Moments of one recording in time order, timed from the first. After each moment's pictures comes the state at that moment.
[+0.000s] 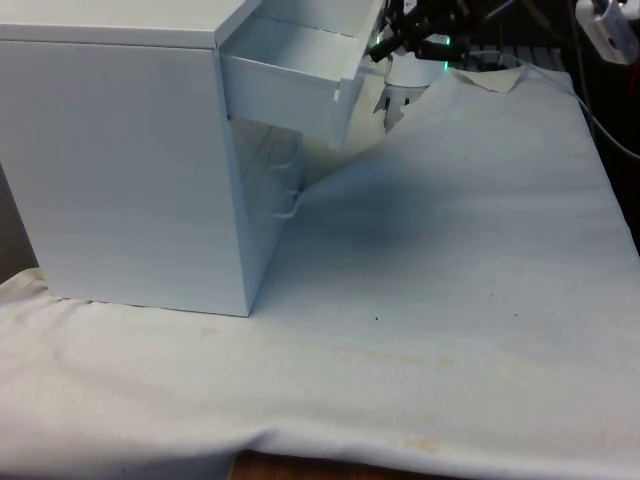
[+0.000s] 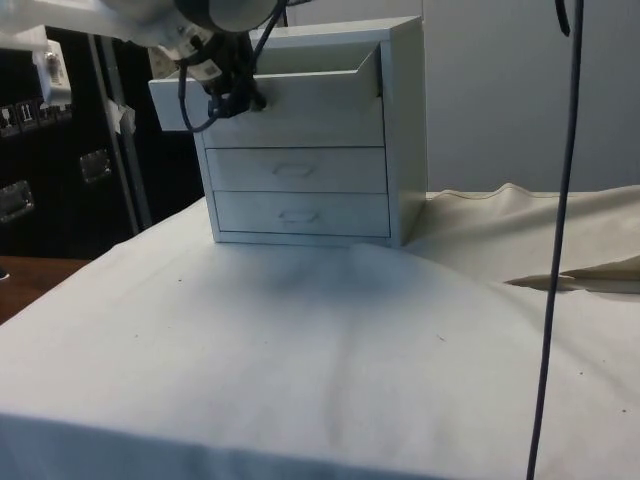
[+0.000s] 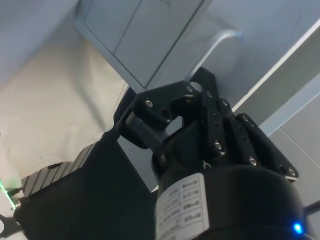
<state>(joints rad) 0.81 0.41 -0.61 -1.78 -0.64 1.77 0.55</state>
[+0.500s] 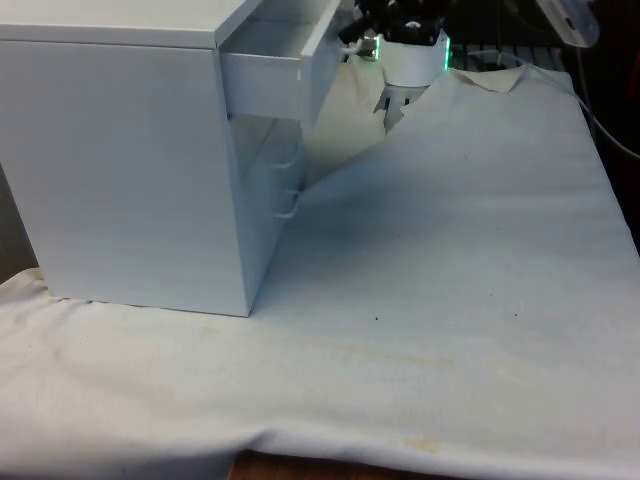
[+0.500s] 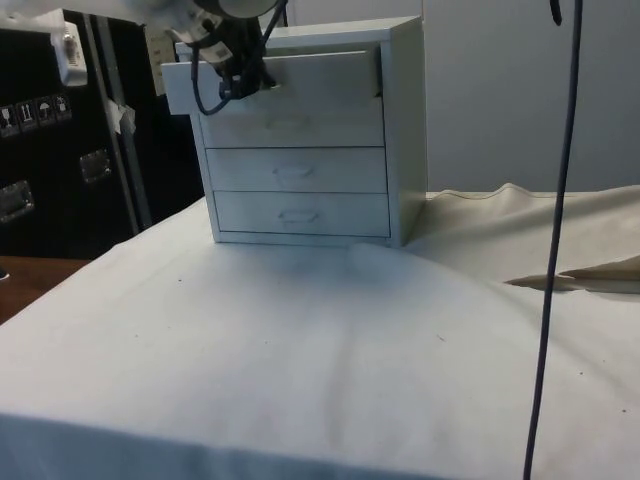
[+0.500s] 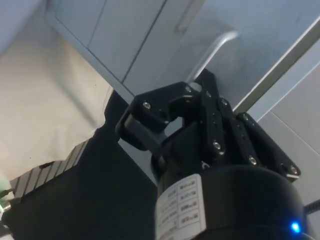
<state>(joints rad) 0.81 0.39 -0.66 -1.80 -0.68 1.77 0.51</state>
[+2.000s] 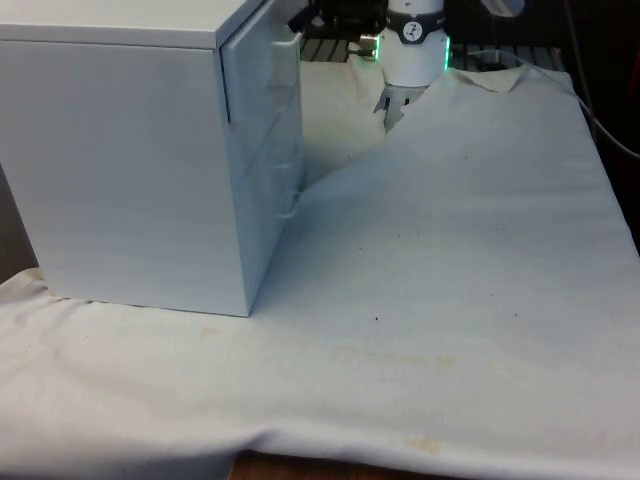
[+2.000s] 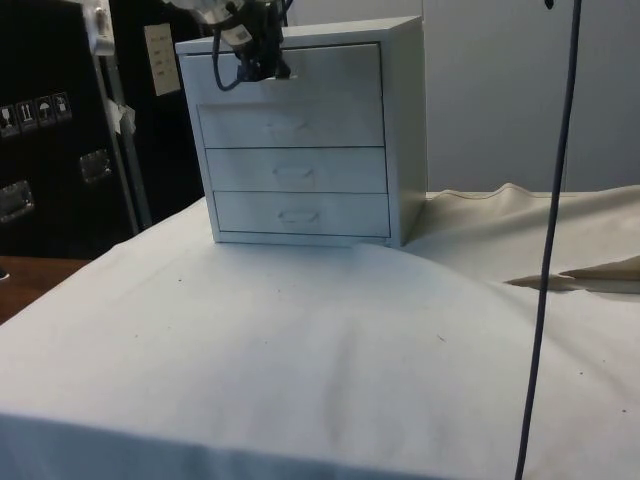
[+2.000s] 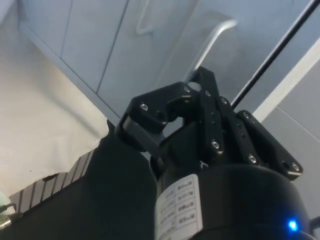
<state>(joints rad) 0.80 0.33 -0.76 -1.86 -0.69 1.87 0.48</state>
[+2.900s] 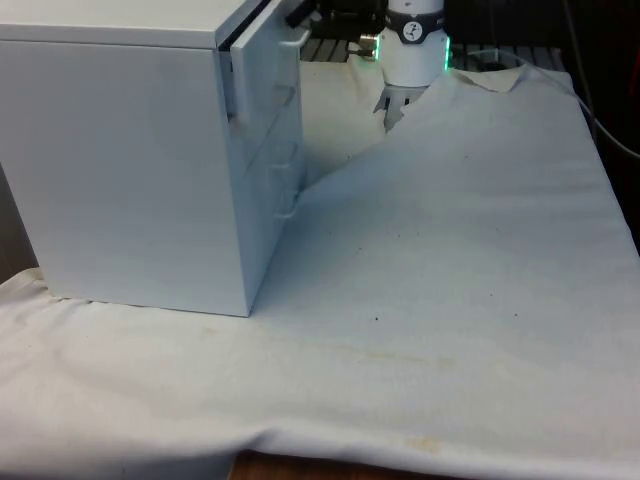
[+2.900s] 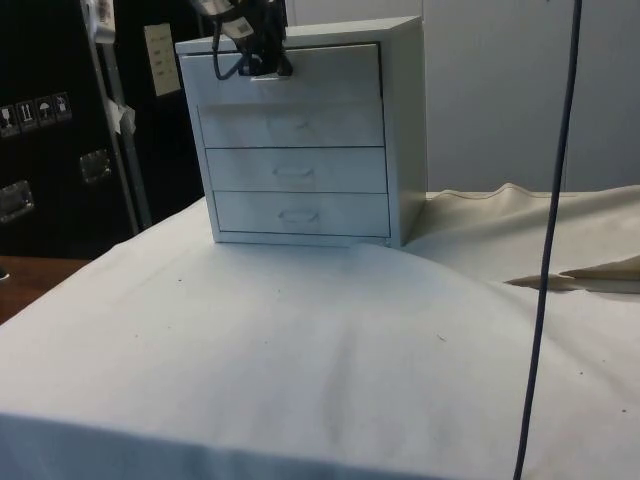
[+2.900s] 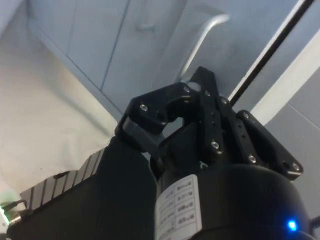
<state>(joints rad) 0.80 0.31 -0.77 -1.86 -0.66 1.87 0.47</state>
